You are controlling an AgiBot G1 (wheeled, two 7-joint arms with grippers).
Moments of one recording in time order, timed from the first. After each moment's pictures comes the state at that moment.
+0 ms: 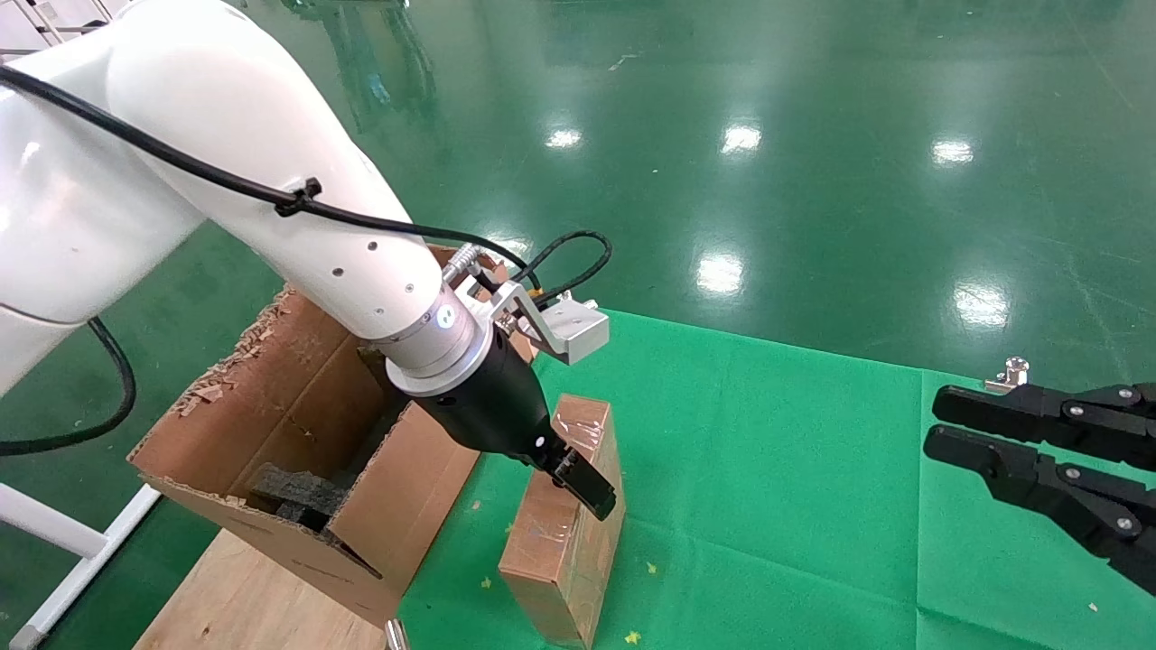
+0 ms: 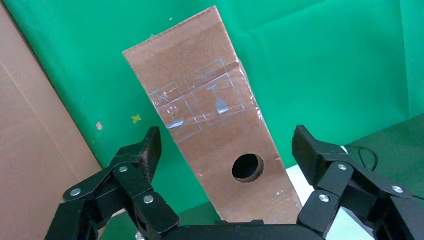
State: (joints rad) left arm -1.95 0.97 1.34 -1.31 1.60 1.53 -1.81; right arm 1.08 -0.57 -0.35 1.23 -0.66 -1.44 0.14
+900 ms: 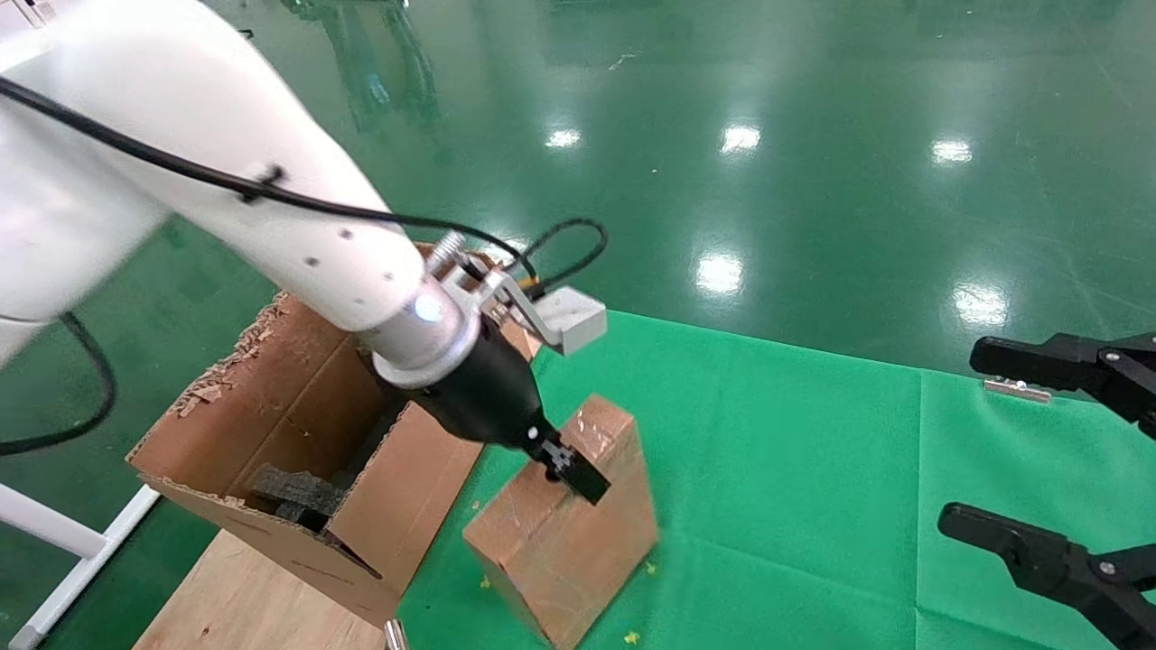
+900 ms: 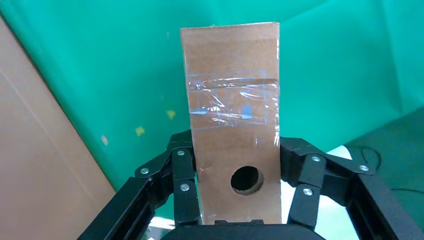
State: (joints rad) left arm -1.99 0.89 1.29 -1.32 1.56 1.51 -1.69; right arm 1.08 -0.57 -0.35 1.23 -0.66 -1.44 0.14
